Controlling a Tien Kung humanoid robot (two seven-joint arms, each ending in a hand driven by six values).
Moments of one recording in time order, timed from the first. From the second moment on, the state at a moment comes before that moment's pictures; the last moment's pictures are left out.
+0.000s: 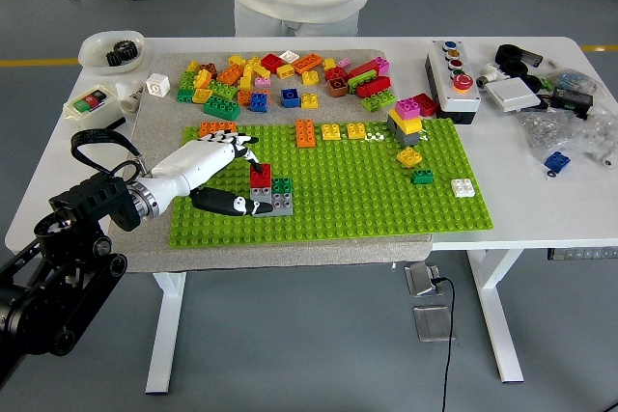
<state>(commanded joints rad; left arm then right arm) -0.43 0.19 -1.19 -1.23 2.27 -0.24 -0.17 0.06 -0.09 1.67 0.18 -1.73 0.03 -0.09</state>
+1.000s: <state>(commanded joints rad) -0.49 0.20 -1.27 -1.31 2.13 -0.03 -0.20 0.07 -0.09 1.68 0.18 -1.73 0.03 -0.09</state>
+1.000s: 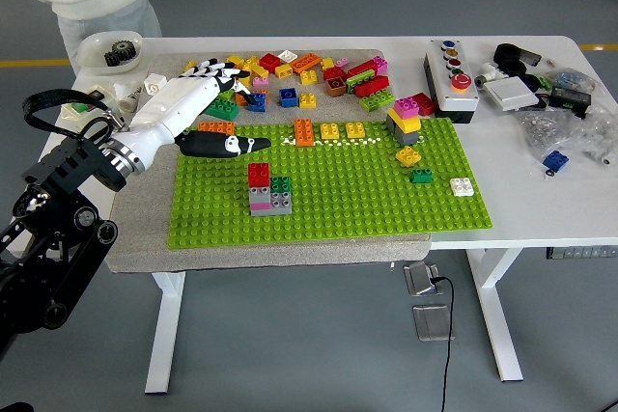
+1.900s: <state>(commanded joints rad) -0.51 0.29 -1.32 -1.24 1.69 -0.15 -0.29 0.09 -0.10 1.68 0.18 -1.75 0.03 -0.09</state>
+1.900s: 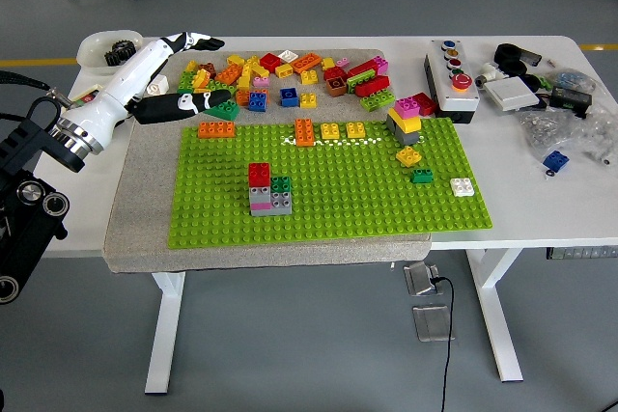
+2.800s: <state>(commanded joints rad) -0.55 0.37 -1.26 -1.09 0.90 -0.43 -0.11 0.09 -0.09 1.67 0.18 -1.74 0.02 -0.09</state>
